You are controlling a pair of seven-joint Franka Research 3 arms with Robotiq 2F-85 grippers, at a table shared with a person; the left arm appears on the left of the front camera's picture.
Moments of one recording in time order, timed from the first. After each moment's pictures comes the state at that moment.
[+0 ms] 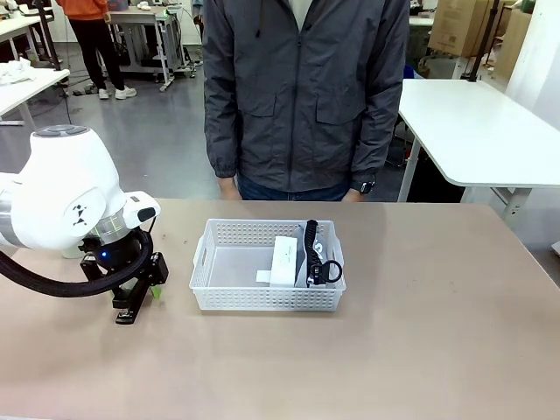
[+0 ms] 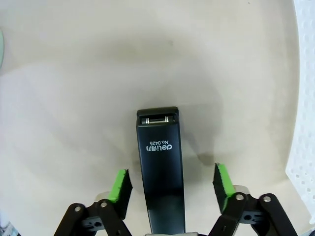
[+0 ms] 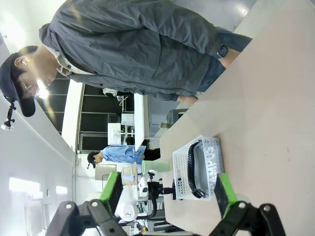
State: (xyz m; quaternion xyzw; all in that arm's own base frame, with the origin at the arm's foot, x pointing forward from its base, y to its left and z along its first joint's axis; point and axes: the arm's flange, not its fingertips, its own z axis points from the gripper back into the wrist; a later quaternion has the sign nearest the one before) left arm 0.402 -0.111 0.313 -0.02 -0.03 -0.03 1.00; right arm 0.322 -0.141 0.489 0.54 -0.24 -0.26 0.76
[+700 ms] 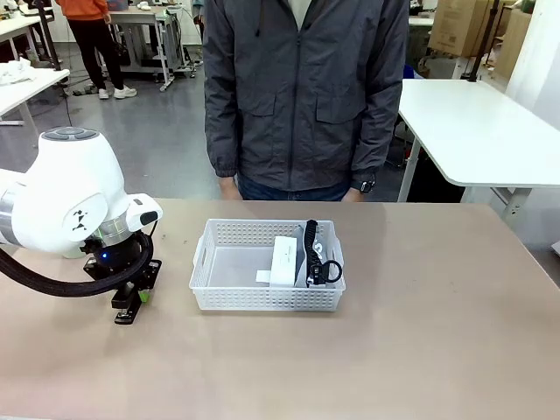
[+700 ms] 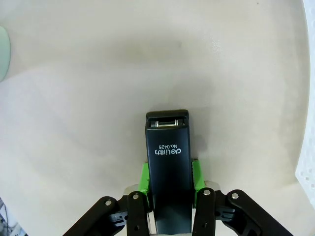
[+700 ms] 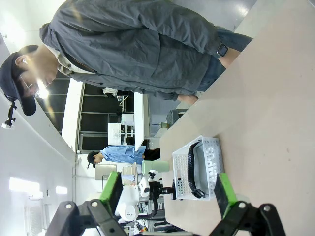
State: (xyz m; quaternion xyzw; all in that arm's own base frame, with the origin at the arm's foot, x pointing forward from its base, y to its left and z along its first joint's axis) left arm 0.402 -0.112 0.310 0.00 -0.03 -0.04 1.00; right arm 0.322 -0.141 0.489 0.54 -0.24 -0.26 0.76
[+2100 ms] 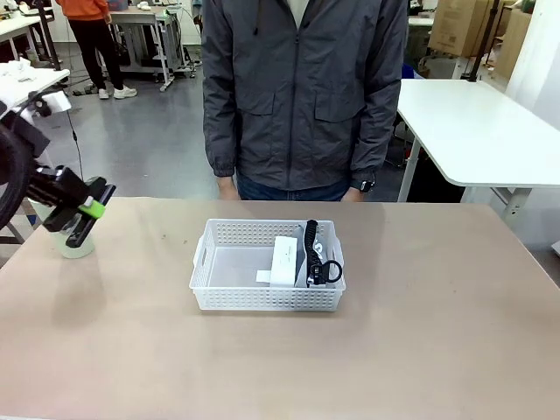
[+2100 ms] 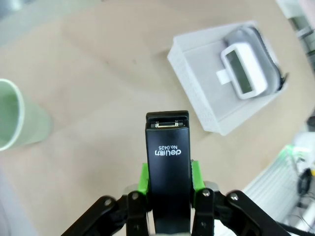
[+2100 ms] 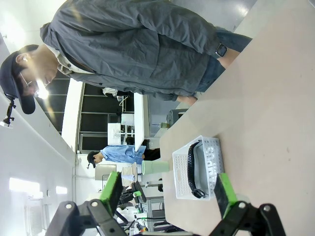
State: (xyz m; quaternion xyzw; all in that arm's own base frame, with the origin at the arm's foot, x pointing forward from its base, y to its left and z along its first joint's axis) left arm 0.363 -0.004 0.487 -0.21 -0.19 -0.19 0.94; right arm 0.321 -0.142 0.489 0.54 -0.24 -0.26 0.76
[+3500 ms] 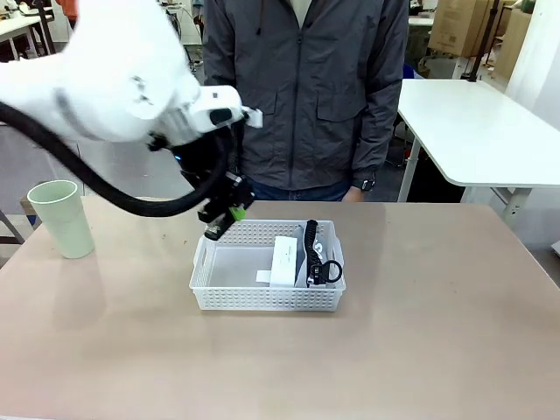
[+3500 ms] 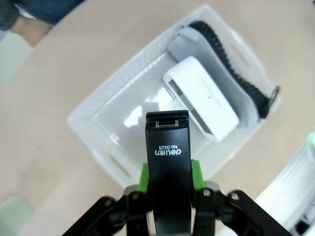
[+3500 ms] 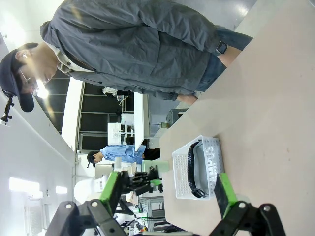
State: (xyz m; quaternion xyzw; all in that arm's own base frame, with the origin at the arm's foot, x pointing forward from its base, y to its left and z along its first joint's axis) left arm 0.441 -0.275 0.467 -0.11 -0.11 -0.33 0.93; right arm 0.321 -0.141 0.489 0.54 -0.24 -0.26 0.76
